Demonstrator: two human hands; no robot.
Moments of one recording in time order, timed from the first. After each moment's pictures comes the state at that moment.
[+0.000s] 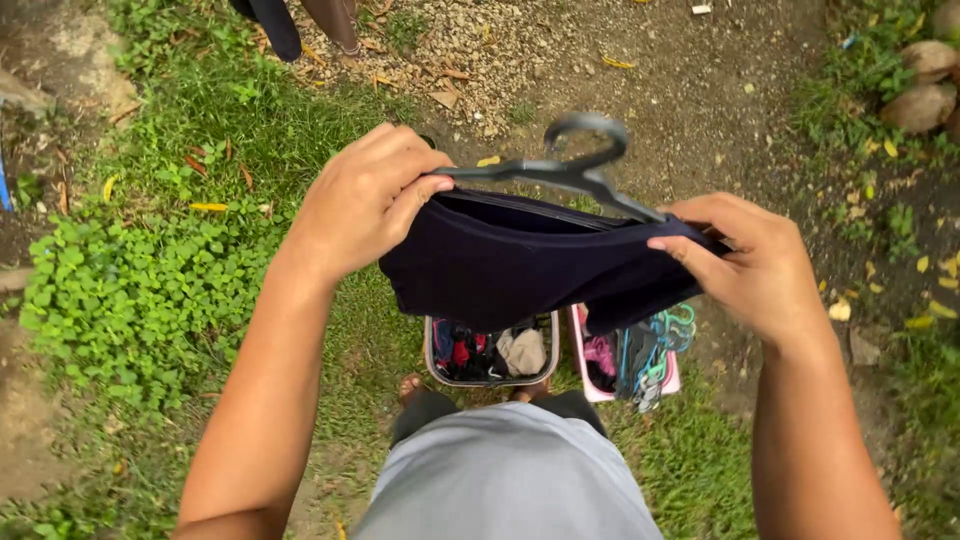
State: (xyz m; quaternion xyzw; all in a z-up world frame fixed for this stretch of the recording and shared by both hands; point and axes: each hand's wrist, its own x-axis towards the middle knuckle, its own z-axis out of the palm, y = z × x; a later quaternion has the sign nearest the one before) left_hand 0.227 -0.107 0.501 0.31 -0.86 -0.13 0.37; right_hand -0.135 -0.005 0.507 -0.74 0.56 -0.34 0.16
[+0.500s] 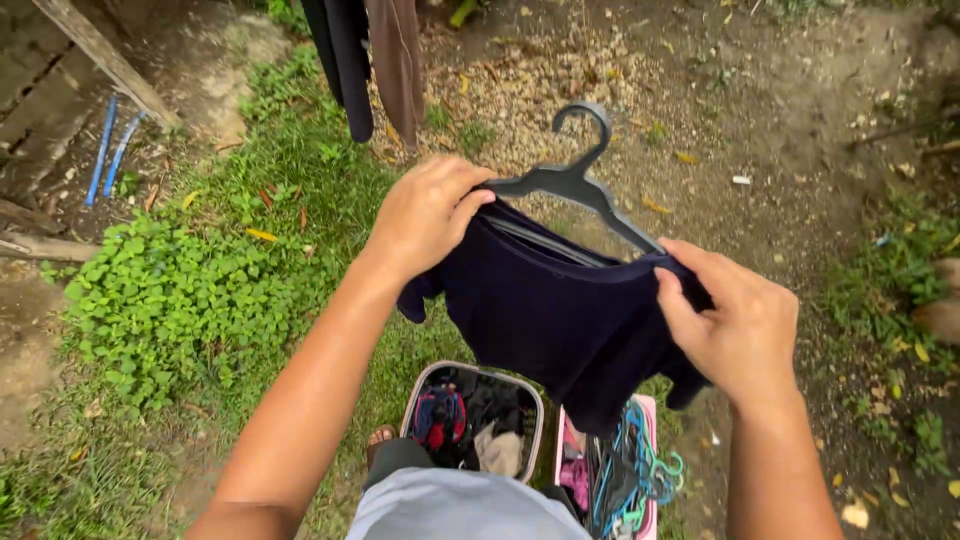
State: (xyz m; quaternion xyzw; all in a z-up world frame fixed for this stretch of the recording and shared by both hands) left_hand 0.156 -0.142 0.514 0.42 -0.79 -0.01 0.45; right_hand -0.166 -0.070 0.550 -0.80 0.47 -0.36 -0.09
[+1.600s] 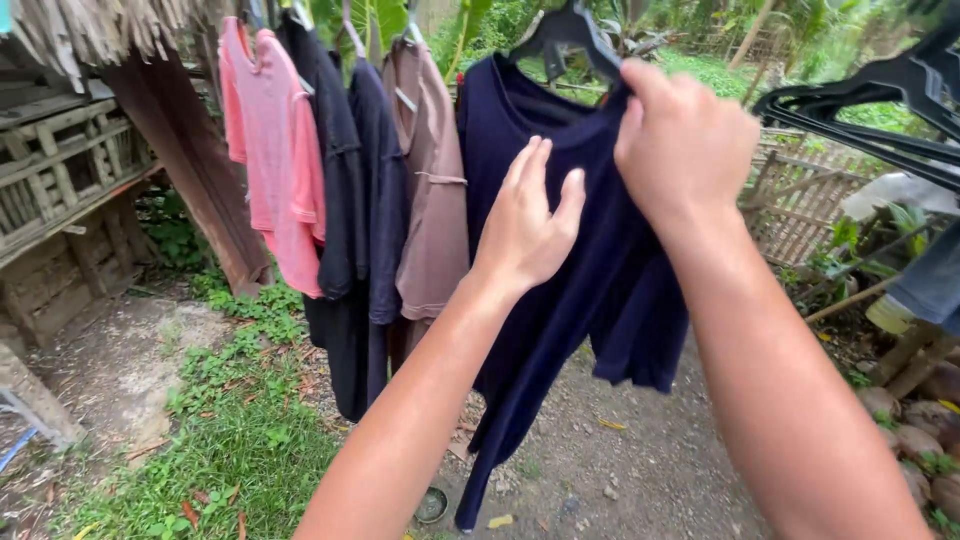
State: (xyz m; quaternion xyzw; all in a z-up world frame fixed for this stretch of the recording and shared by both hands) left_hand 0.189 -0.378 0.742 0.27 -0.69 -0.06 0.67; right_hand 0.048 -0.328 0.837 -0.62 0.46 -0.38 -0.51
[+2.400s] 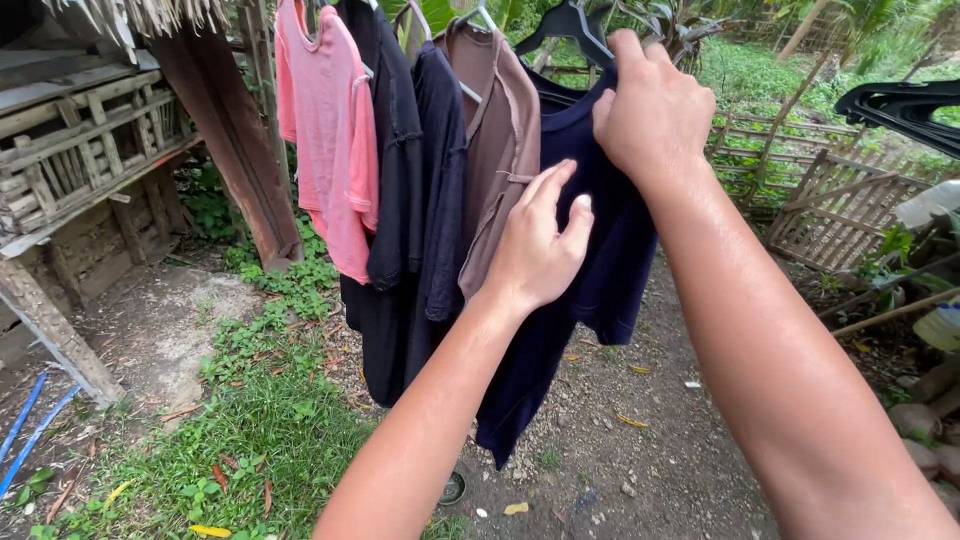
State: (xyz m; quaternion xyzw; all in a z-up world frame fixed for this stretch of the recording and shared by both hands) left_hand 0.237 -0.382 0.711 0.25 -0.68 -0.11 0.67; right_hand 0.109 -0.418 0.838 -0.66 0.53 -0.32 -0.43
